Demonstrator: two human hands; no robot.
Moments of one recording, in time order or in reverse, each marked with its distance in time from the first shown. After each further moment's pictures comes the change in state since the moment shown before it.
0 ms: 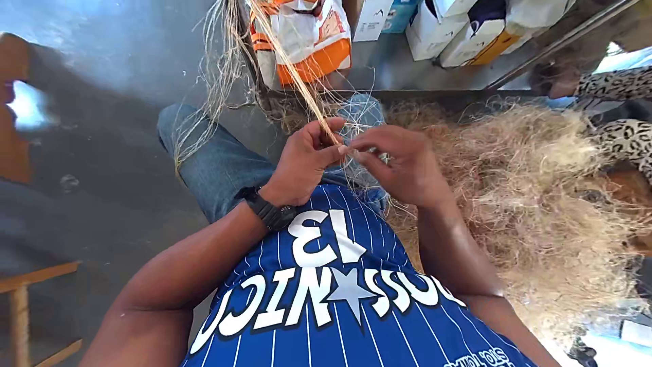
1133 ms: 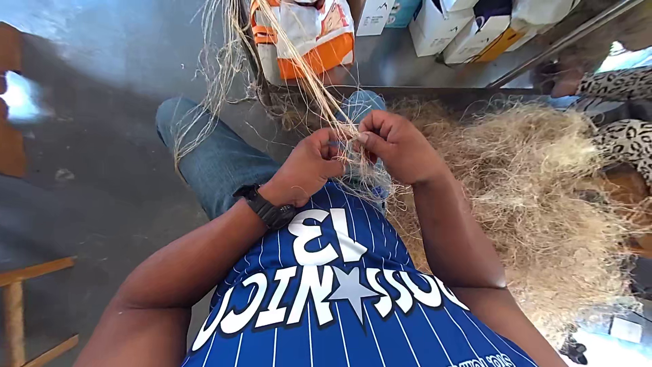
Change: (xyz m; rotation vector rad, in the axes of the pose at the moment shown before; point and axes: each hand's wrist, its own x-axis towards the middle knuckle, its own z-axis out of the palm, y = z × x) left_hand -0.004 0.001 -0.005 0.130 -0.099 -0.174; right_hand 0.028 0.016 0.003 0.455 -0.188 0.352
